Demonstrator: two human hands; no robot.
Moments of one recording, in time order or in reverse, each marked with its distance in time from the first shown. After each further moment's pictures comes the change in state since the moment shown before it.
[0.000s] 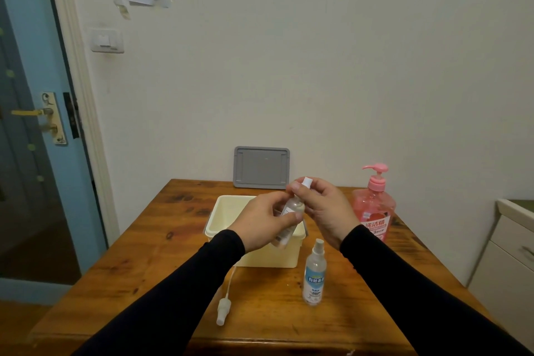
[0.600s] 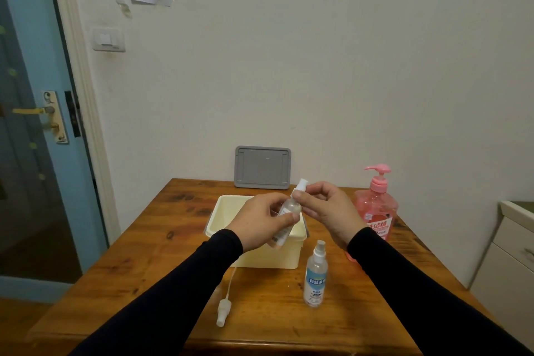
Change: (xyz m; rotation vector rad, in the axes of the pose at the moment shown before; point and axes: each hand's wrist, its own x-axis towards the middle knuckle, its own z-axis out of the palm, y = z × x) left_hand 0.002 -0.006 -0.005 0.032 0.006 -0.045; right_hand 0.006 0.009 -0.015 -0.180 0.062 0.024
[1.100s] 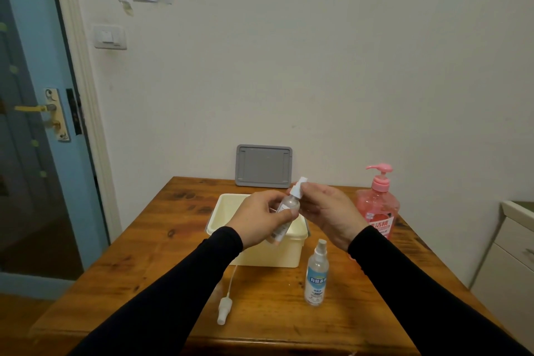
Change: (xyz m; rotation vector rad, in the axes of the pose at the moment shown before) left_hand 0.002 -0.003 -0.001 -0.045 0.031 -0.031; right_hand -0.003 -0.005 0.004 0.172 -0.158 0.088
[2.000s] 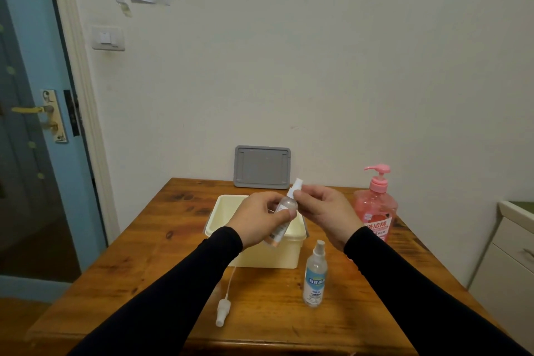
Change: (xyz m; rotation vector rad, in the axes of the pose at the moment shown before) left_hand 0.003 -0.003 0.000 -0.008 0.002 -0.009; right_hand 0.000 0.001 0.002 -0.192 0.079 -0.038
